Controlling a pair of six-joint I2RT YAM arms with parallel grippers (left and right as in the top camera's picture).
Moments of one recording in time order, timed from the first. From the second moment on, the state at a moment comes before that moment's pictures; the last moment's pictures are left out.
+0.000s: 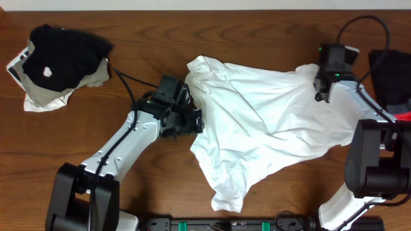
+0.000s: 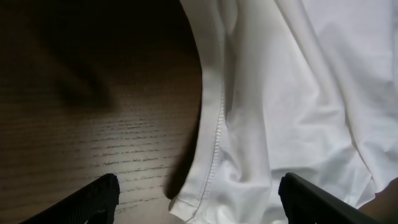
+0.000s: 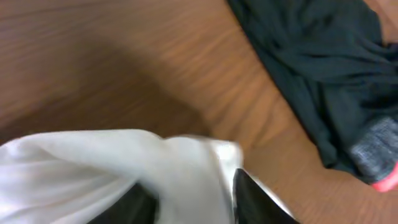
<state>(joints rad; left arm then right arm) -0.36 1.59 0.97 -0.66 0.30 -0.42 -0.05 1.88 1.18 -0.28 0.58 0.28</state>
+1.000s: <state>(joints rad) -0.50 1.38 0.97 -0.87 0.34 -0.33 -0.08 1.52 1.47 -1.20 0.07 0.31</state>
